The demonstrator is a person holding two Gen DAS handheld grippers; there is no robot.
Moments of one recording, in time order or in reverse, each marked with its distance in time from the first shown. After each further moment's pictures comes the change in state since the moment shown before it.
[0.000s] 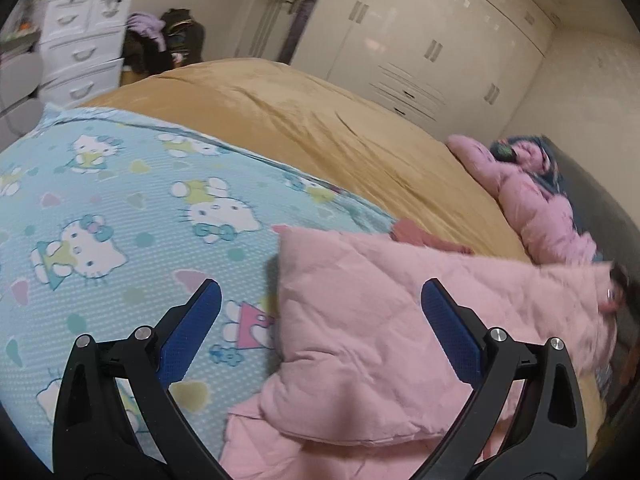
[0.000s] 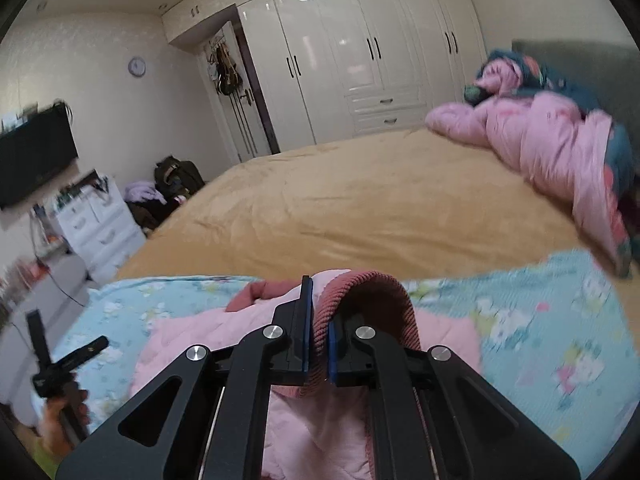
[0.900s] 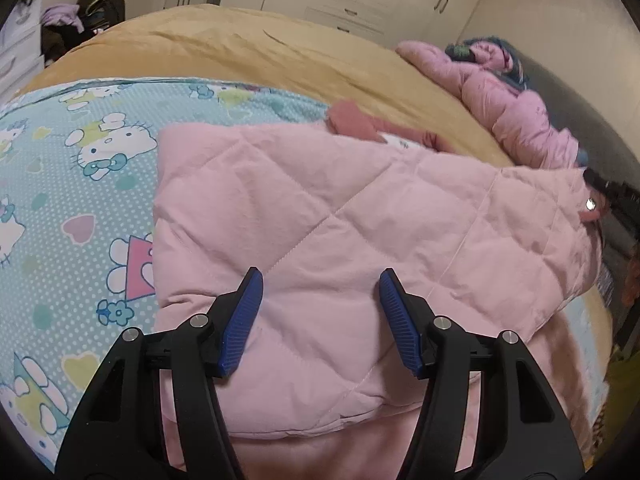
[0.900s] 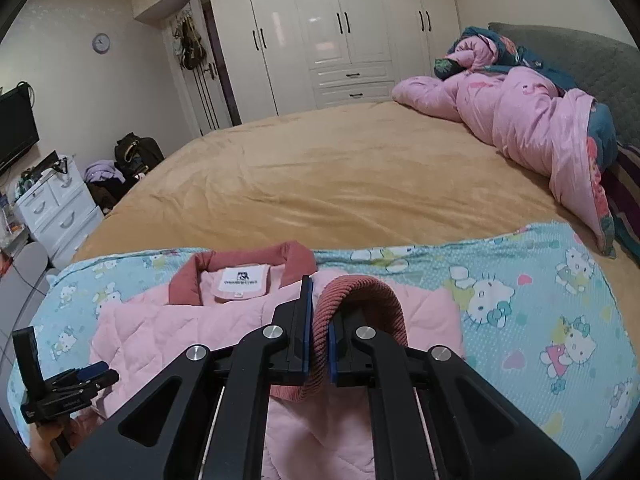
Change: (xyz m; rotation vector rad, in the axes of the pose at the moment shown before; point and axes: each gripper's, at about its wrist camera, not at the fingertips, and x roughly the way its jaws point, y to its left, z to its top) left arm 0.075 -0.050 -0.056 0.193 0.269 -0.095; right arm 0.049 -0.022 -0.042 0.062 0.115 -0.113
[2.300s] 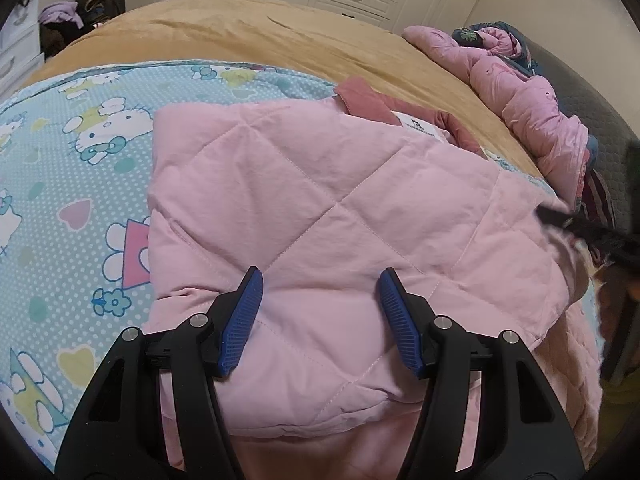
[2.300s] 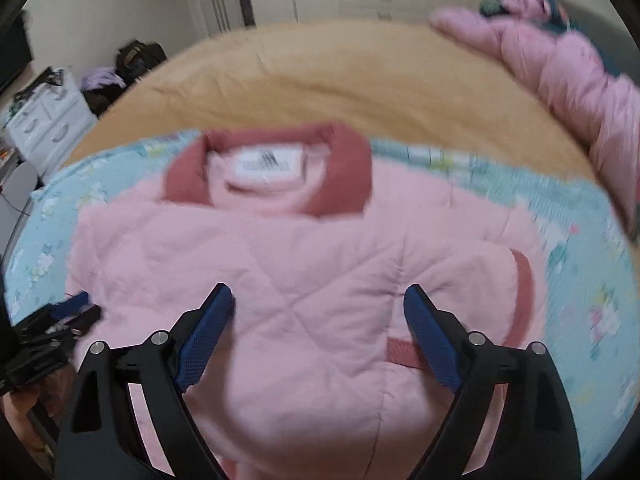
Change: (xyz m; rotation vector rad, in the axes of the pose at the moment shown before) left arm 0.014 0.006 -0.005 -0.005 0.042 0.017; right arm 0.100 0.049 -0.064 -0.106 0.386 -0.024
